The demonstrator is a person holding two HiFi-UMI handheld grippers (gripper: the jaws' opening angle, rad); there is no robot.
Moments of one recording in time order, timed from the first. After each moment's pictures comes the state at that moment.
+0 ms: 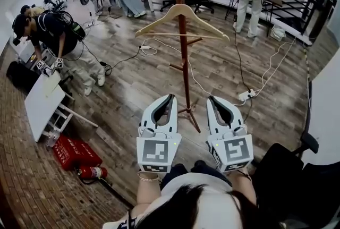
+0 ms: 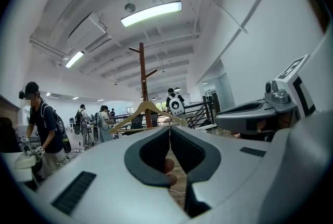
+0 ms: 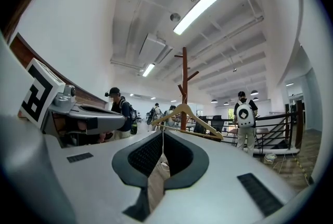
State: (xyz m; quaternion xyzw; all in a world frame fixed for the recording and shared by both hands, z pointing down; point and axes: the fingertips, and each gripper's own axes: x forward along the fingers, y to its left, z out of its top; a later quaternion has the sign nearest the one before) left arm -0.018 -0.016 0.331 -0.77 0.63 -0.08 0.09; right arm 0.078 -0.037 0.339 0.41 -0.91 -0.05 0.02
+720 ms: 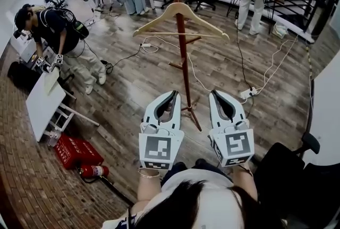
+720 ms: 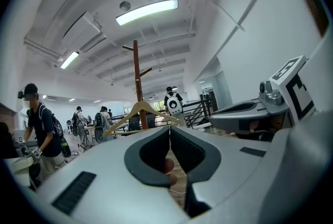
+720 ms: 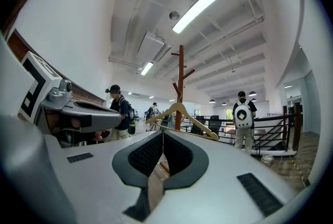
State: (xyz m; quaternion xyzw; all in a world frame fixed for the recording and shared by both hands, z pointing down) left arm -0.003 -0.041 0.328 -0.77 0.62 -0.09 0.09; right arm 0.089 -0.070 0.339 0.42 -0.90 -0.05 0.03
